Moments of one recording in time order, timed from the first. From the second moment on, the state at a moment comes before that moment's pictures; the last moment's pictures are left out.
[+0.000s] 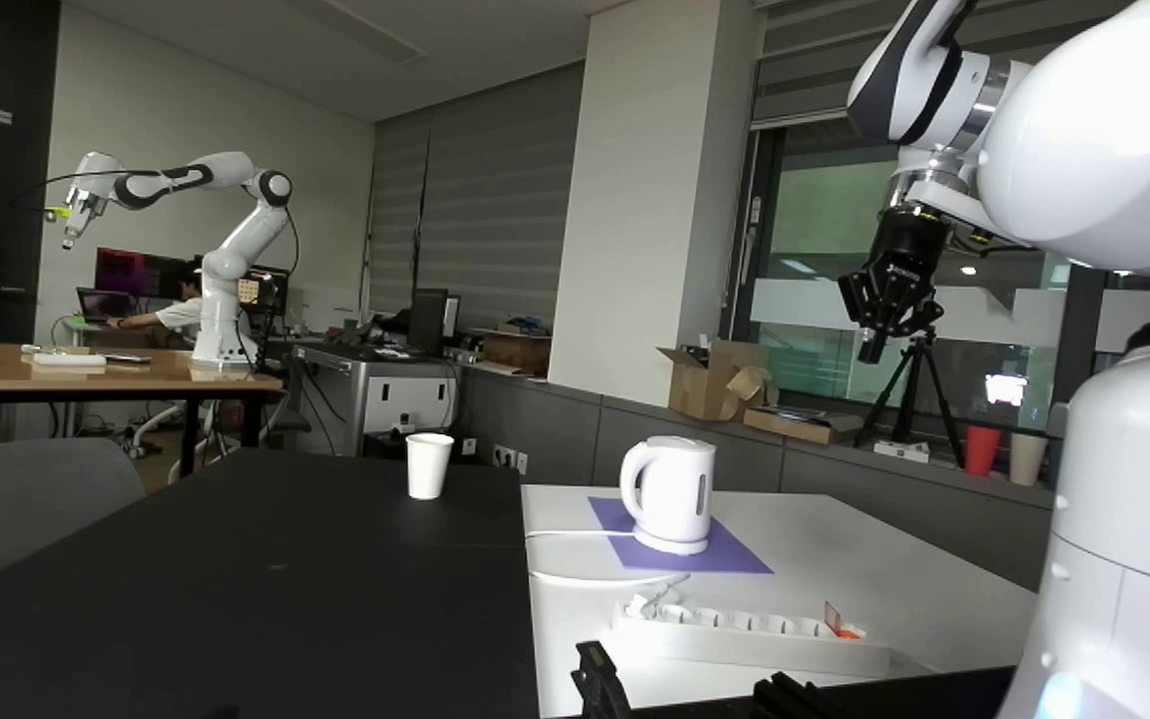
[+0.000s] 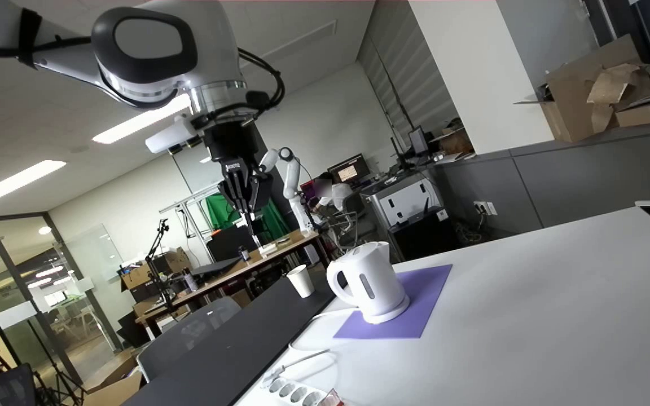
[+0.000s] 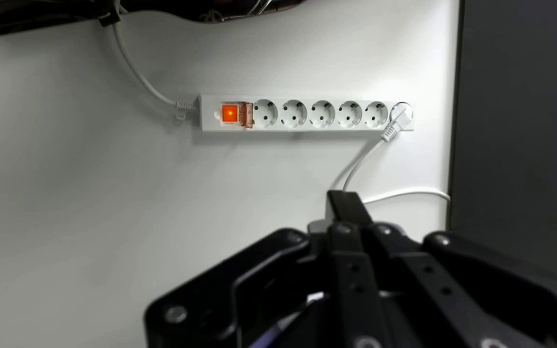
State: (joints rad) arm -0.16 -0.37 -0.33 -2.52 0.12 2.05 -0.31
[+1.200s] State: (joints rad) arm -0.17 -0.16 -0.32 -2.66 0.15 2.32 -0.36
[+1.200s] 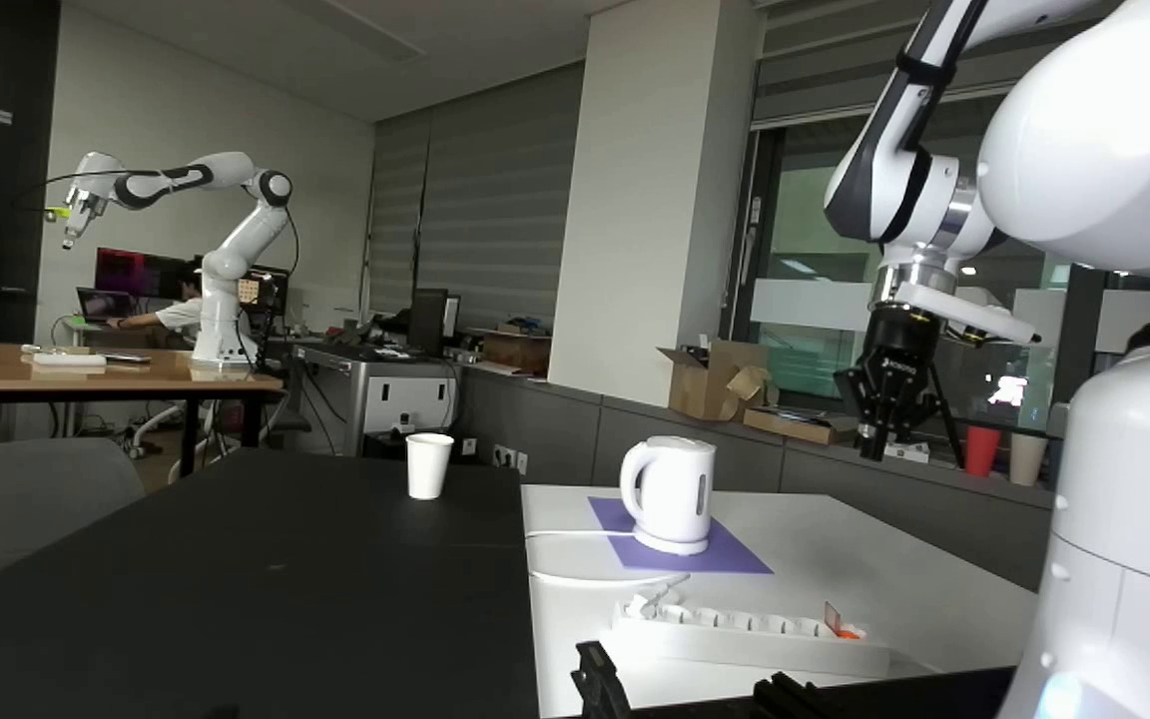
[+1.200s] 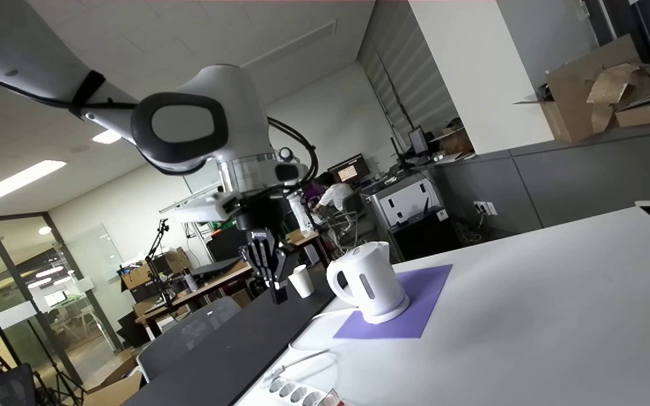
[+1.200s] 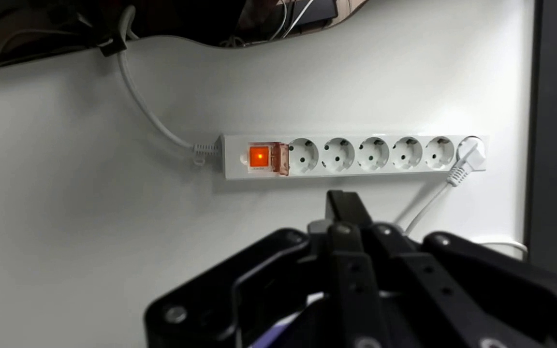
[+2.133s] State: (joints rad) arm -0.17 0.11 -0.27 -2.71 0.43 2.68 -0.68
